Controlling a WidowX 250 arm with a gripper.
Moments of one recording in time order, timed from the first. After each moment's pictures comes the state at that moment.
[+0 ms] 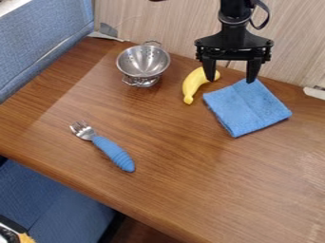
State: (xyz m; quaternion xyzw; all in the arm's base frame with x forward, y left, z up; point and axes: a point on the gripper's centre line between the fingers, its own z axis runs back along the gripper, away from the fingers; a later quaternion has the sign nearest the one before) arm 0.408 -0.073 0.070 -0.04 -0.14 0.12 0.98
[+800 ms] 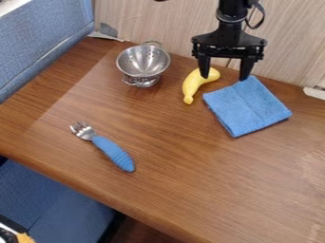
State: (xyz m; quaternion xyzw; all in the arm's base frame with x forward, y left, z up) arm 0.424 -0.054 0.065 -0.01 -0.13 0.14 0.98
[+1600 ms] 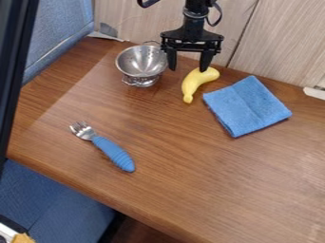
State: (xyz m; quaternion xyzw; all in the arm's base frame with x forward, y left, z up) arm 0.457 0.015 0.030 0.04 -0.08 0.21 0.97
